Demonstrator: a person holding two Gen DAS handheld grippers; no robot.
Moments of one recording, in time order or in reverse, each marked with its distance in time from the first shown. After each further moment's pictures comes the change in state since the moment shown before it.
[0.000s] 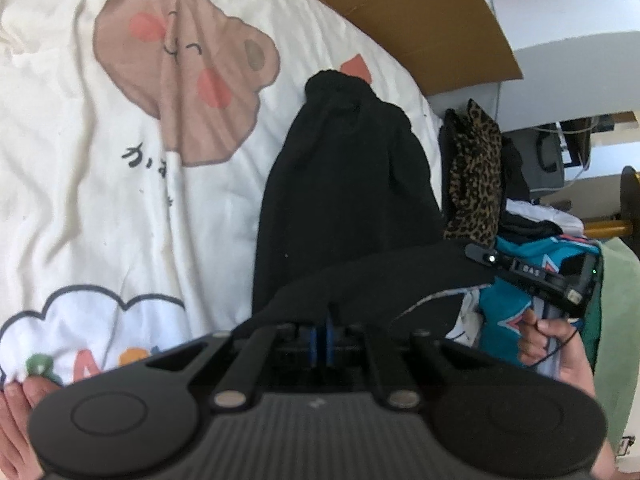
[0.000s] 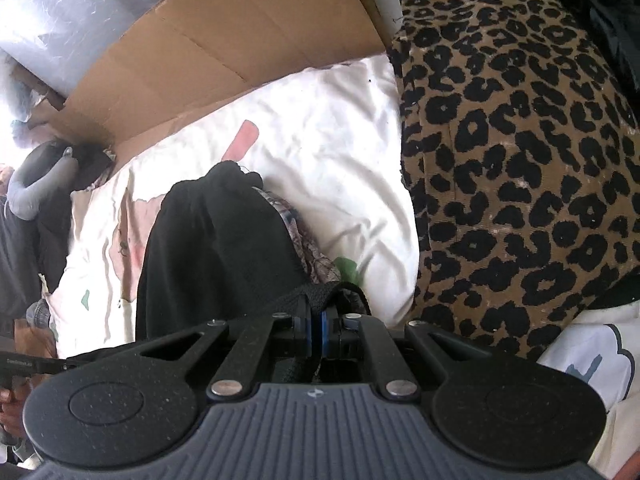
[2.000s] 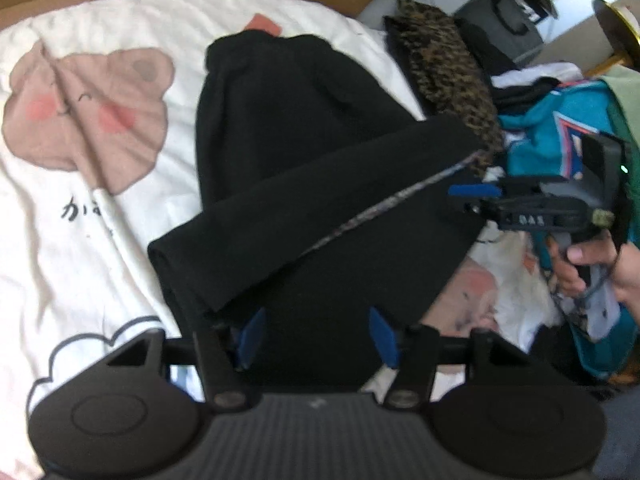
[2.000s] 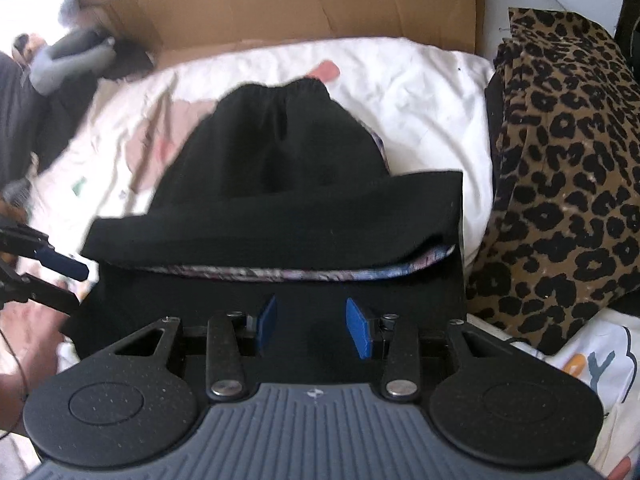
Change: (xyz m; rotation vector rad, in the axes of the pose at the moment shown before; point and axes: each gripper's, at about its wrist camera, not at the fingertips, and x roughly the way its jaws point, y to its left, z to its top) left arm 0.040 -0.051 -0.039 0.433 0.068 0.187; right arm 0.017 0.066 -0.075 -0.335 0.036 -0.103
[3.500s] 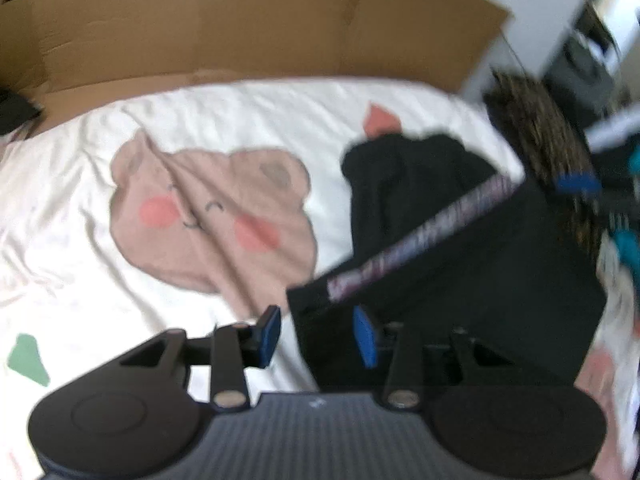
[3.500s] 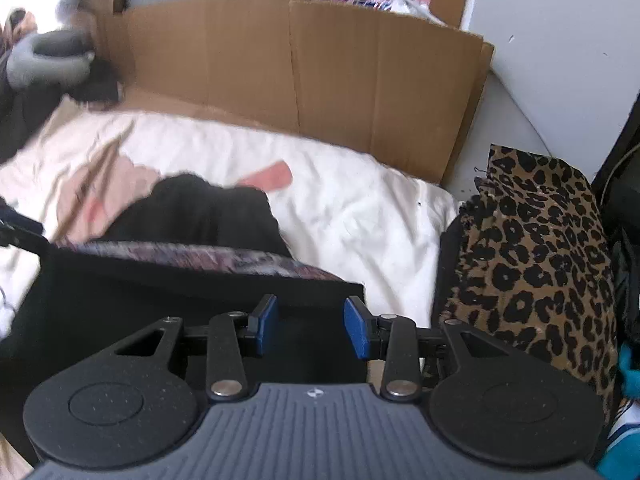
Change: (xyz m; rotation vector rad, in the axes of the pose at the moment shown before) left arm -0.012 0.049 0.037 0.066 -0.200 0.308; right arm 0.014 -0.002 0.064 -0.211 -0.229 -0.228
